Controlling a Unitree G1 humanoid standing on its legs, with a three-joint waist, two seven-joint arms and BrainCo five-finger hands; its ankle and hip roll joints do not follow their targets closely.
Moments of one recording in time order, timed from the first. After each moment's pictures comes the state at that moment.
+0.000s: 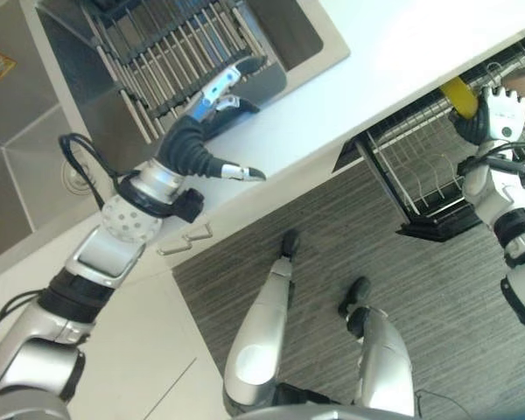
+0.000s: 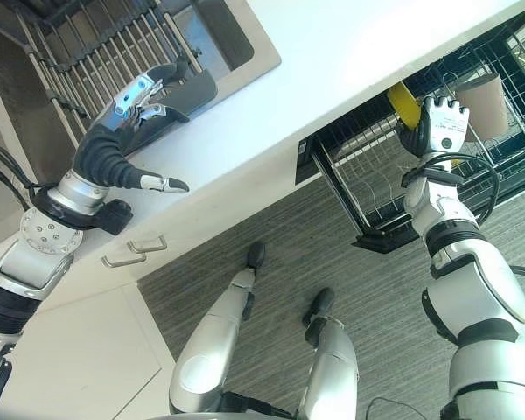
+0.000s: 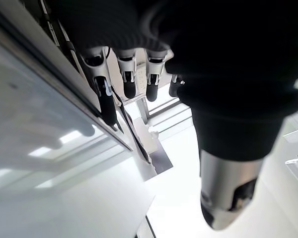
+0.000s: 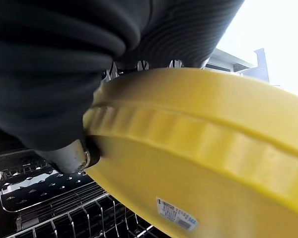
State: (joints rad) left arm -0.50 0.88 -0.30 -0.14 -0.30 -0.51 0.03; right arm -1.06 -0.75 0.65 1.12 -0.34 -0.09 -0.80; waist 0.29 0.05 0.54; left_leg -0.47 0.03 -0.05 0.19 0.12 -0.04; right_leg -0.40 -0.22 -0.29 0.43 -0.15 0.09
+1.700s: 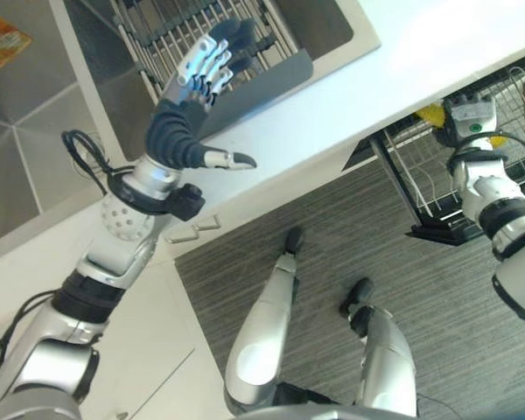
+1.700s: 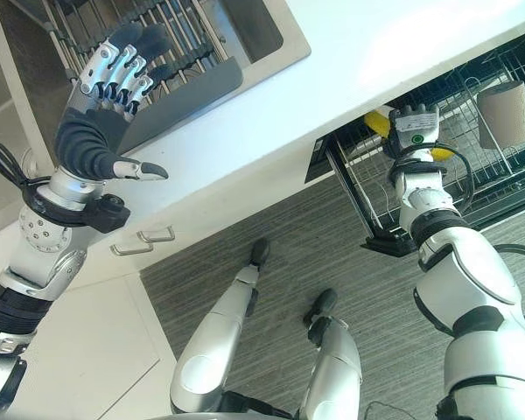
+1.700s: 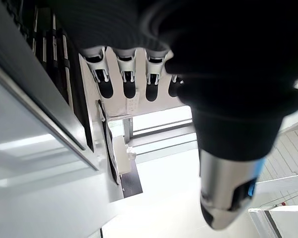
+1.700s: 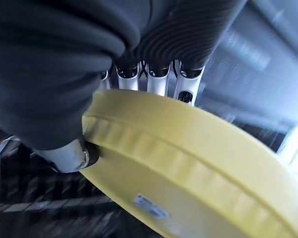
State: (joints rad) left arm -0.52 0.83 -0.28 -0.15 -0.54 -0.55 -0.05; right arm -1.16 -0.71 0.89 1.13 -0.57 0.23 -0.66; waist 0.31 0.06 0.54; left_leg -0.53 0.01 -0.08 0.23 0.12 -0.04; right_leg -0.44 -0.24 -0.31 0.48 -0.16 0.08
